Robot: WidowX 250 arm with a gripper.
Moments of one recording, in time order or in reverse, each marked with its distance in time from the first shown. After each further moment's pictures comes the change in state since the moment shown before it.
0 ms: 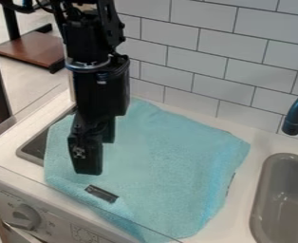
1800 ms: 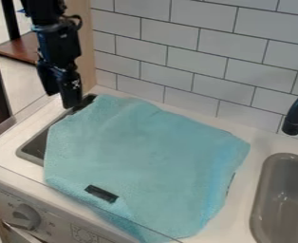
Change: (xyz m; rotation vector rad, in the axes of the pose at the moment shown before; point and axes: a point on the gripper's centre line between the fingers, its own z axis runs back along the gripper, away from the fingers) arm -0.095 0.139 -0.013 0.035 -0.050 0.856
